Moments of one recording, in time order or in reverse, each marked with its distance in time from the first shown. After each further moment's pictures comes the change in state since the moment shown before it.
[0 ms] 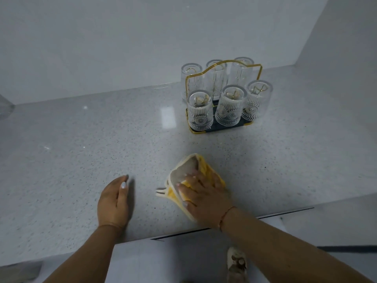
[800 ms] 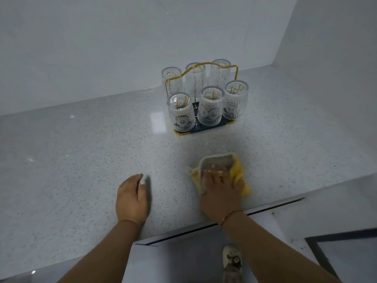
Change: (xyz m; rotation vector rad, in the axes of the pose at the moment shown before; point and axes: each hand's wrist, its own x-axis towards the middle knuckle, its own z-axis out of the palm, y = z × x) left_hand -0.013 0.058 0.050 0.013 -0.088 0.024; right_hand -0.030 0.028 -0.010 0.069 0.072 0.528
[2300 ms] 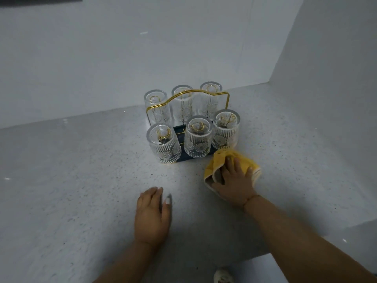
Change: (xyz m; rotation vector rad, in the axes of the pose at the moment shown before) left_hand 0.035 0.075 0.078 0.135 -0.131 0.169; right_hand 0.130 0.103 -0.053 0.035 -0.156 -0.015
